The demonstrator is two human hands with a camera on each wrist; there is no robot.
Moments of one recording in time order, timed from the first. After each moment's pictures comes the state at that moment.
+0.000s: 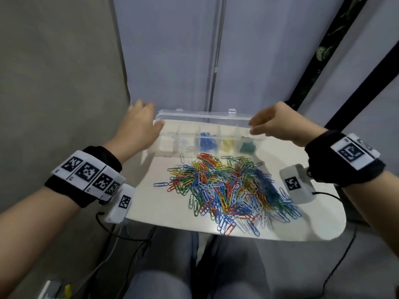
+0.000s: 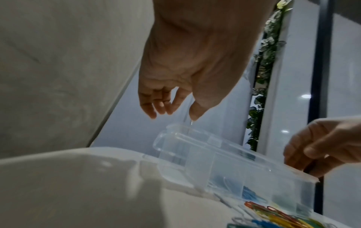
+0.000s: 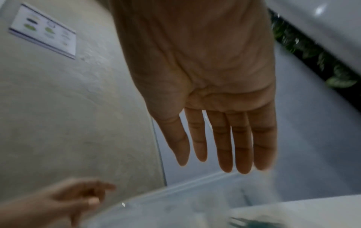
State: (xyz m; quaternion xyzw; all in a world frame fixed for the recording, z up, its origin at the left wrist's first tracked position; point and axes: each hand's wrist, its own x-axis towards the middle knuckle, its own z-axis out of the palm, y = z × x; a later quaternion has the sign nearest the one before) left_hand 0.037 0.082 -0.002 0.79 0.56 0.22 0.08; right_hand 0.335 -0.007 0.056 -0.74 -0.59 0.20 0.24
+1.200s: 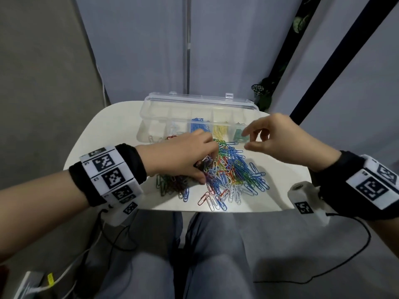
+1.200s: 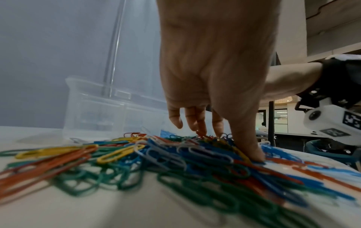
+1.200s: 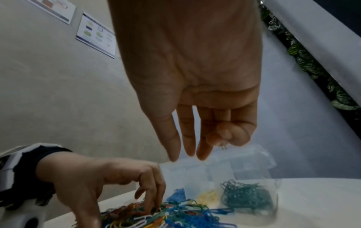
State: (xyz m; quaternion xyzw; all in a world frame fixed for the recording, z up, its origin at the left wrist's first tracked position) left_hand 0.151 -0.010 -0.020 0.98 0.16 -0.02 0.08; right_hand 0.362 -0.105 0.035 -0.71 -0.68 0.13 0.16
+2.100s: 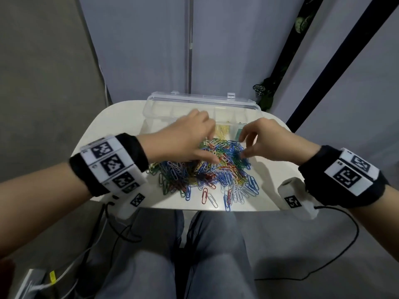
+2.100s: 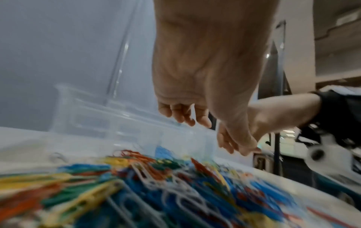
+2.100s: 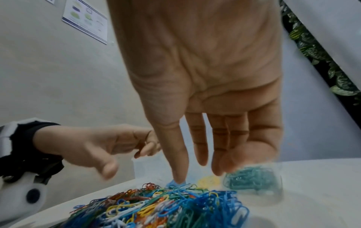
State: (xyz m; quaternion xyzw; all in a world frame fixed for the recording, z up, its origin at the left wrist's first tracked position) left_hand 0.153 -0.004 0.001 0.96 0.25 0.05 0.09; right_hand 0.354 -0.086 0.022 -0.73 -0.65 0.17 0.07
